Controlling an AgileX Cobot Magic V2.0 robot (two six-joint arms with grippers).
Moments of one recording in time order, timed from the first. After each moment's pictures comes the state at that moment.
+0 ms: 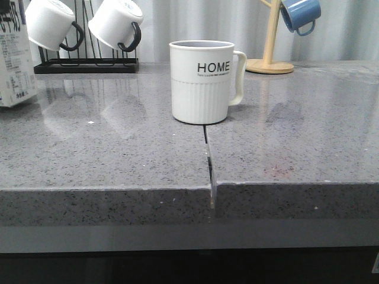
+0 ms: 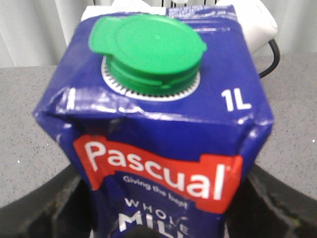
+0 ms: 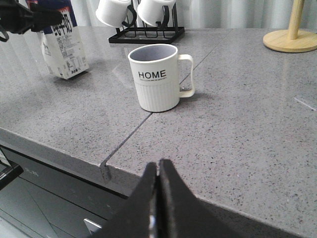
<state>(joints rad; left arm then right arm) -0.12 1.40 -0.86 -0.06 -0.23 0.02 0.47 0.02 -0.35 0.11 0.54 0.05</state>
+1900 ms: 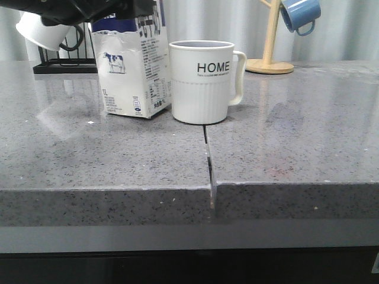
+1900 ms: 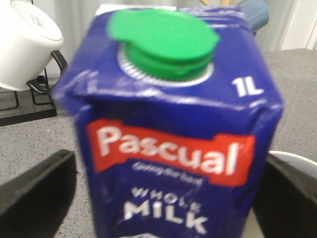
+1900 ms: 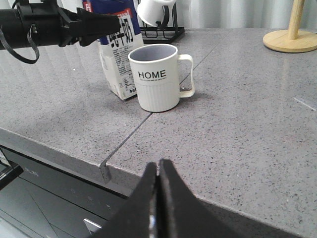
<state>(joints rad) -0.58 1.52 -0.87 -0.19 -0.43 0.02 0.47 0.02 -0.35 0.11 0.54 0.05</state>
